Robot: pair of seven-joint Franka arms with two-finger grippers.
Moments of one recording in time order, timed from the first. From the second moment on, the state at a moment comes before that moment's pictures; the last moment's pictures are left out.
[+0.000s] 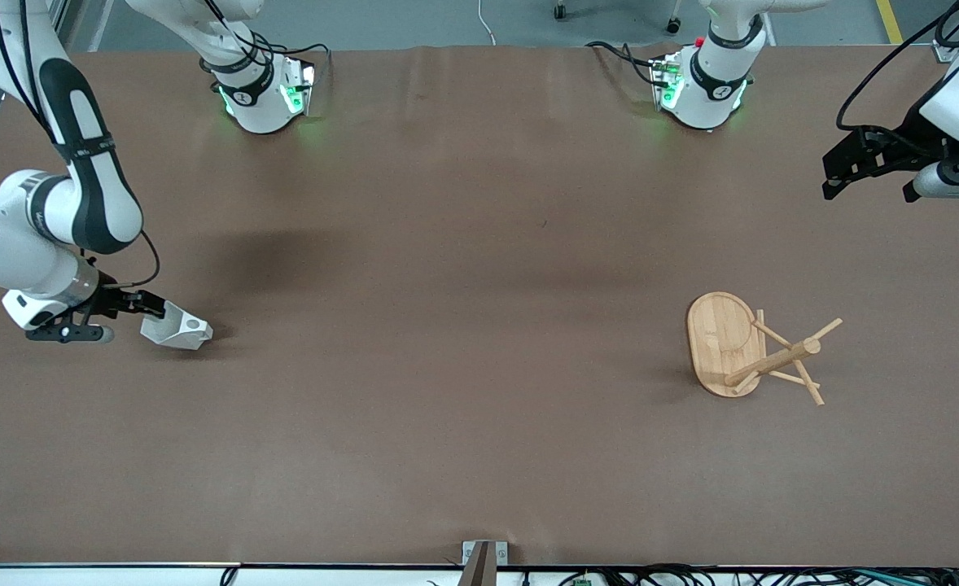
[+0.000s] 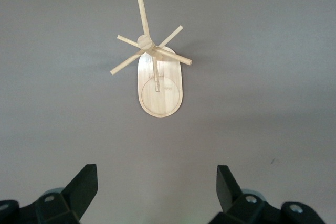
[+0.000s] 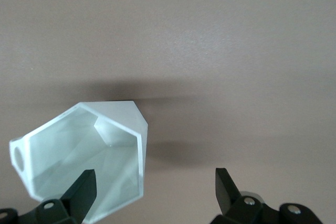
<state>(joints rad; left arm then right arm) -0.01 -0.02 -0.13 -1.49 0.01 1.51 -0.08 -0.08 0.34 -0.15 -2.13 0.05 2.45 -0.24</state>
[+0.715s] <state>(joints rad) -0.01 -0.02 -0.14 -1.49 0.01 1.51 -0.08 -0.07 0.38 -0.15 -2.11 0.07 2.46 -0.26</state>
